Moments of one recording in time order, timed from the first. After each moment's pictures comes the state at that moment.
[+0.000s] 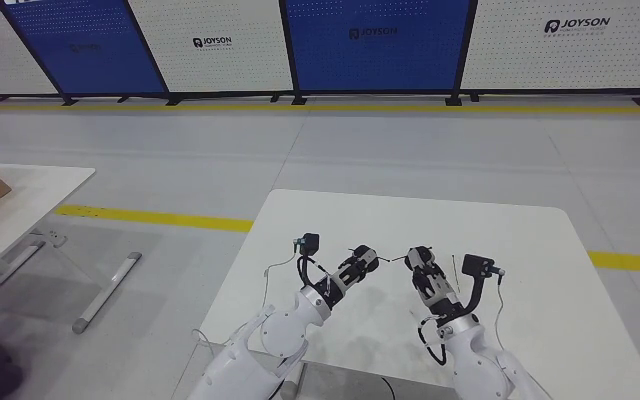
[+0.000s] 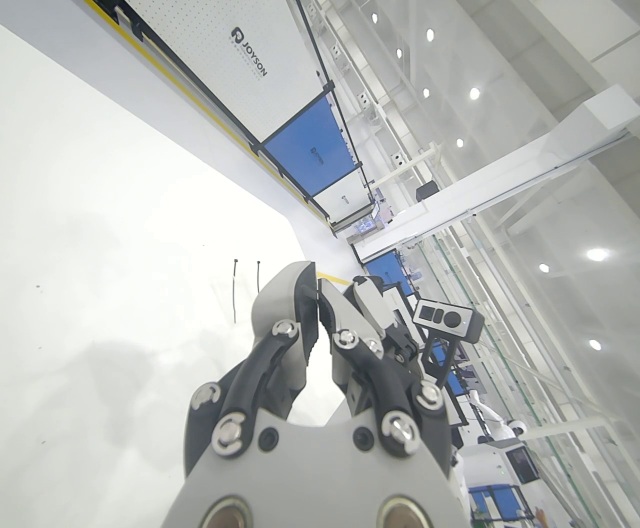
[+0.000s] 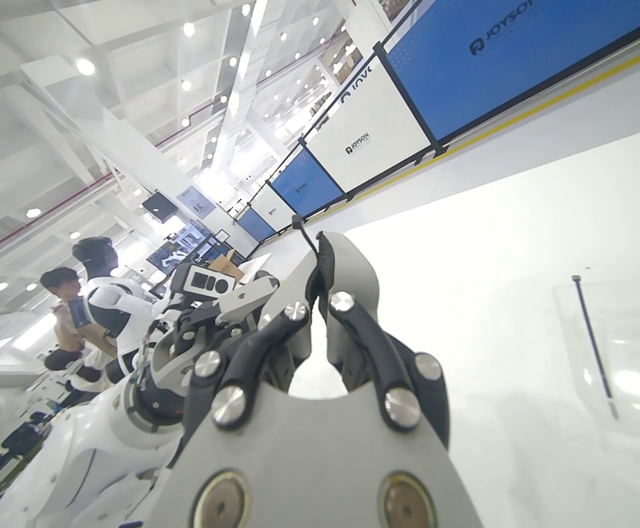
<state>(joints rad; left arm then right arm) 1.49 -1.21 -1.10 -1.78 0.11 -0.06 -0.12 -1.48 -1.25 1.06 -1.76 -0.54 -0.06 -0.02</state>
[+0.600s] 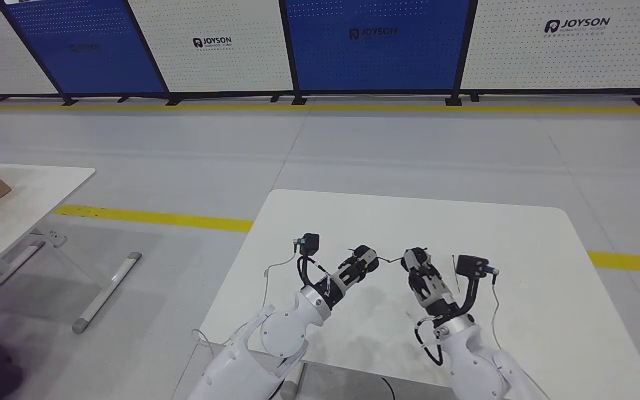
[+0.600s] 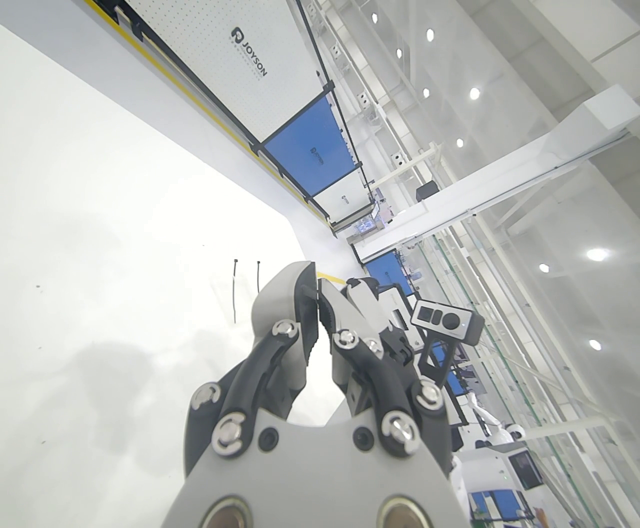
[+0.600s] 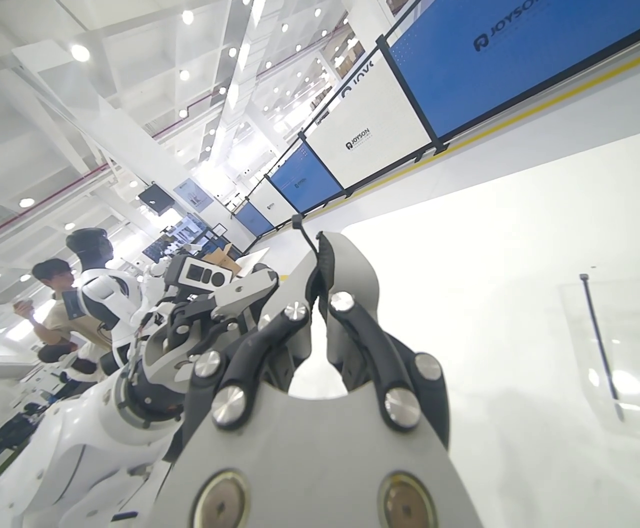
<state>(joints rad) 1.49 -1.21 -1.10 -1.78 0.11 -0.06 -0.12 -1.47 -1.26 1.05 -1.74 -0.57 -0.07 -0.01</state>
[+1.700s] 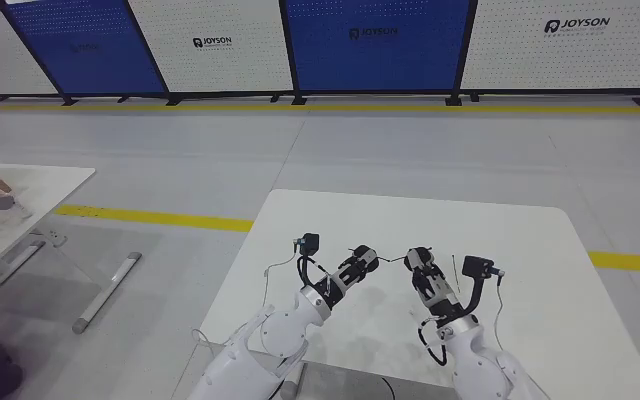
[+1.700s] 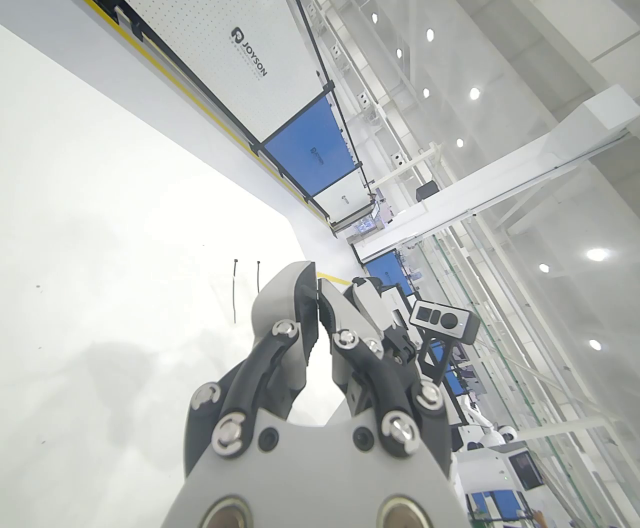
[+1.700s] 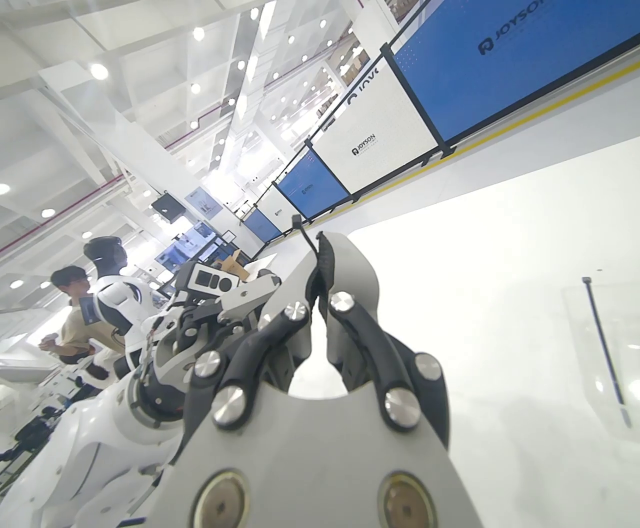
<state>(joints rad) 1.49 -1.21 -1.10 -1.78 0.11 -0.06 -0.12 -1.49 -1.28 1.09 -1.74 -0.55 -0.11 0.00</state>
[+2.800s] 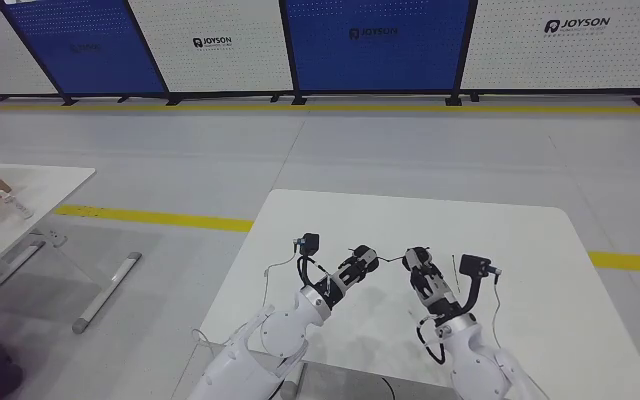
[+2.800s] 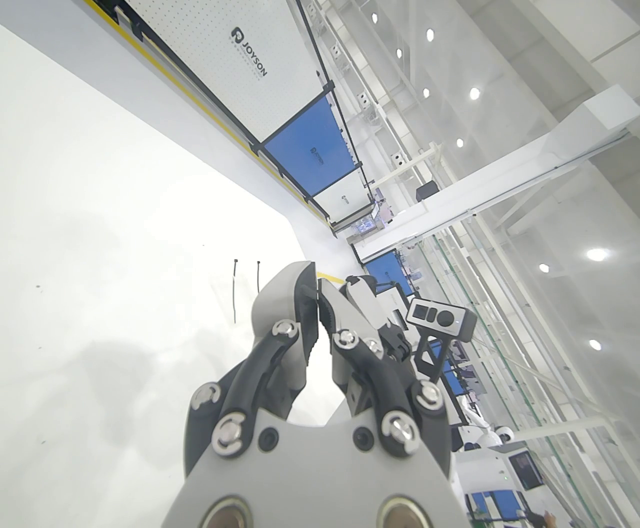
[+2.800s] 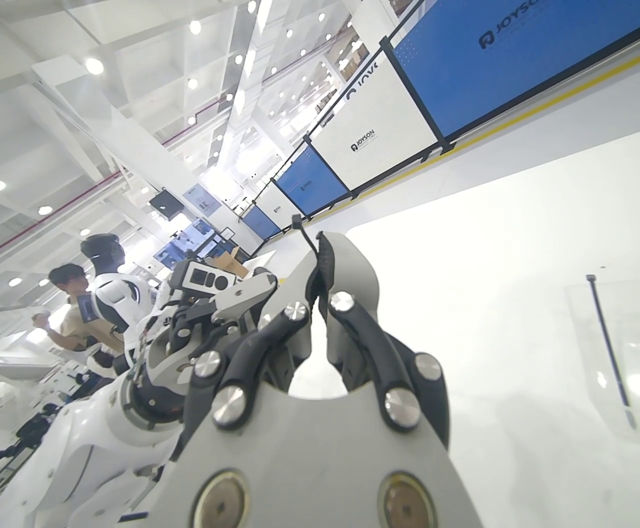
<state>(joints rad) 1.49 -1.21 -1.10 -1.78 0.11 -0.06 -0.12 -1.48 -1.29 1.09 -1.72 -0.56 -0.11 0.01</state>
